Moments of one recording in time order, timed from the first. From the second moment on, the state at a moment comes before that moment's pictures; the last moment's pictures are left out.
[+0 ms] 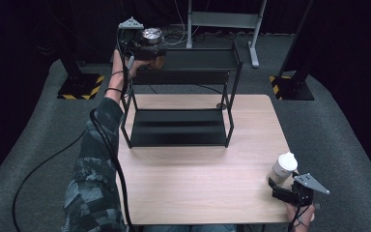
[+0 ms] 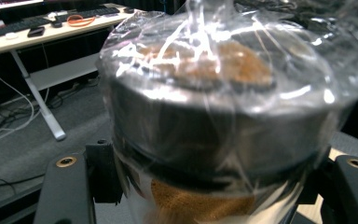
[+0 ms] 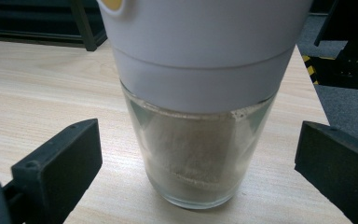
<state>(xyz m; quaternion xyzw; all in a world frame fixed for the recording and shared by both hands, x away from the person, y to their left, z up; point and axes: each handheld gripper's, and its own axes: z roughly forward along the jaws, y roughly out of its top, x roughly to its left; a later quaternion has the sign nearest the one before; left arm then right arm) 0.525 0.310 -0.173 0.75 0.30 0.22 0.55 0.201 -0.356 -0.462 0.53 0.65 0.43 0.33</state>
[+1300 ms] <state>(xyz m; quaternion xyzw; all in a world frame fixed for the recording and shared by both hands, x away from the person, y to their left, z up) 0.489 0.319 -0.174 0.75 0.30 0.22 0.54 0.203 -0.356 -0.462 0.53 0.66 0.43 0.32</state>
